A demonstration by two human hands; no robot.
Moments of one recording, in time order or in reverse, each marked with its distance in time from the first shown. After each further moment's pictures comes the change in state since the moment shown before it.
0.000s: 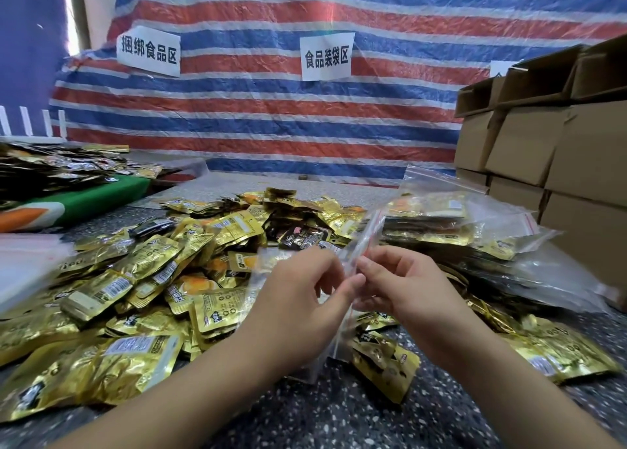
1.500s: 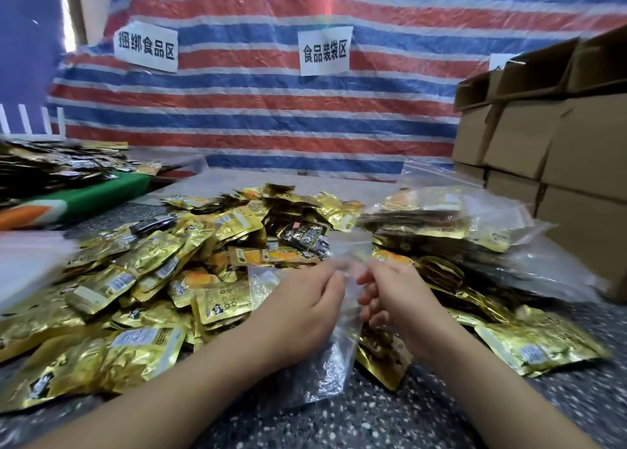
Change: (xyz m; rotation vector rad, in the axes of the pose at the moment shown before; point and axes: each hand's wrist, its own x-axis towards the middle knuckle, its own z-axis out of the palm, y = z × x) left_hand -0.006 -0.012 0.007 0.009 -0.278 -0.189; right_hand 0.016 0.028 0.003 -0.127 0.204 0.325
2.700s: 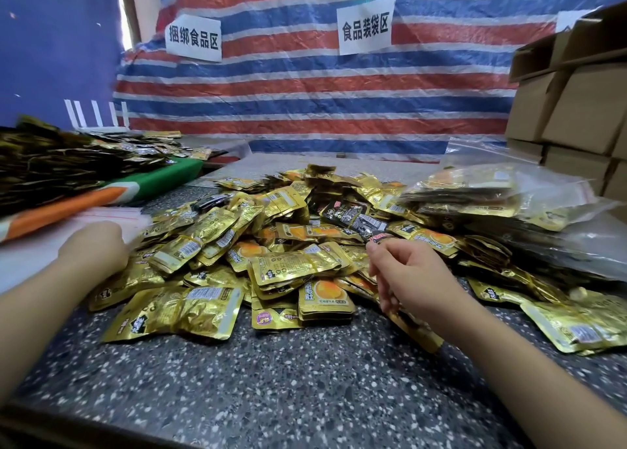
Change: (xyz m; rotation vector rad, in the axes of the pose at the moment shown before) left_hand -0.078 -0.189 -0.223 0.939 0.141 -0.947; right_hand -0.029 -0.001 0.016 -0.244 -0.190 -0.358
